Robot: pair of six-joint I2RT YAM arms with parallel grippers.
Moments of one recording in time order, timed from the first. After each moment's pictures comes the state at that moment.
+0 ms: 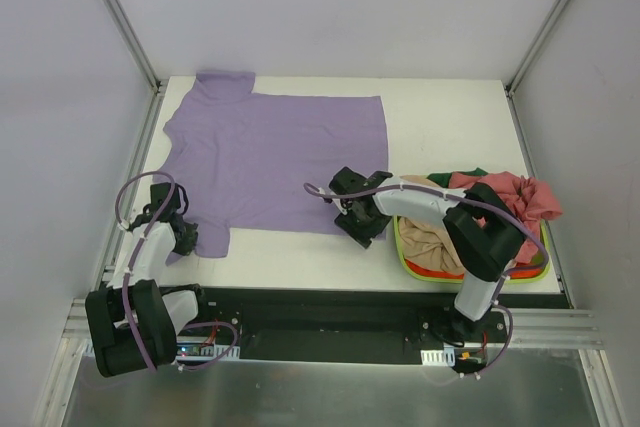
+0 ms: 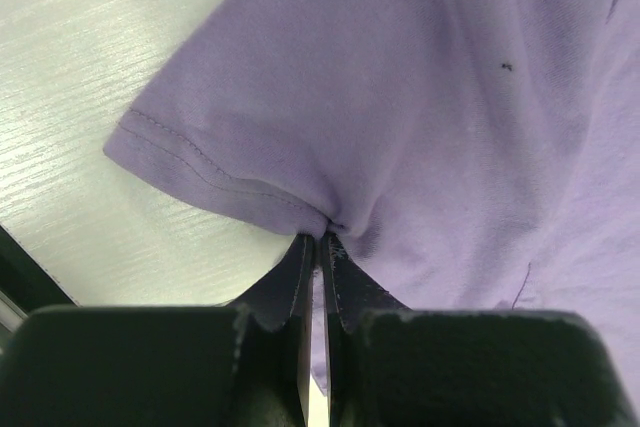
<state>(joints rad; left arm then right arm) 0.23 1.07 0.49 -0.67 -0.21 -1.05 0.84 1.78 1.12 -0.79 0.11 -0.07</state>
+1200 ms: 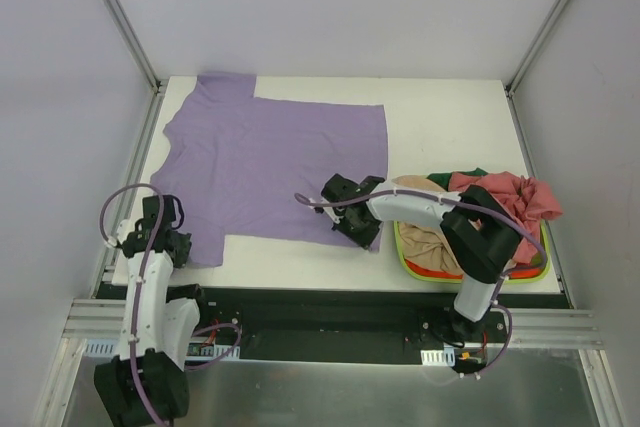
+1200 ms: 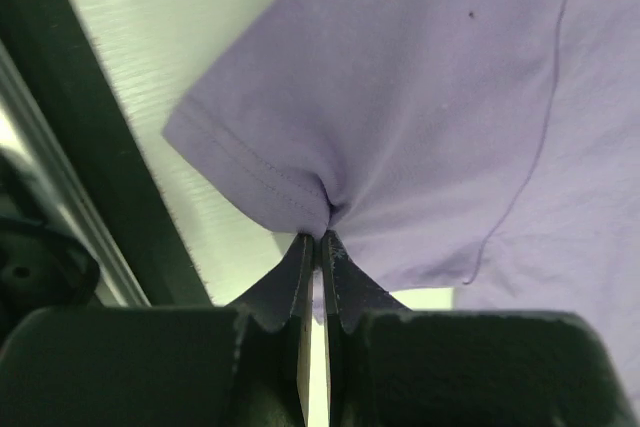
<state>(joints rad) 0.23 0.78 0.52 -0.94 -0.25 -1.11 0.88 1.80 1.14 -0.81 0.07 -0.10</state>
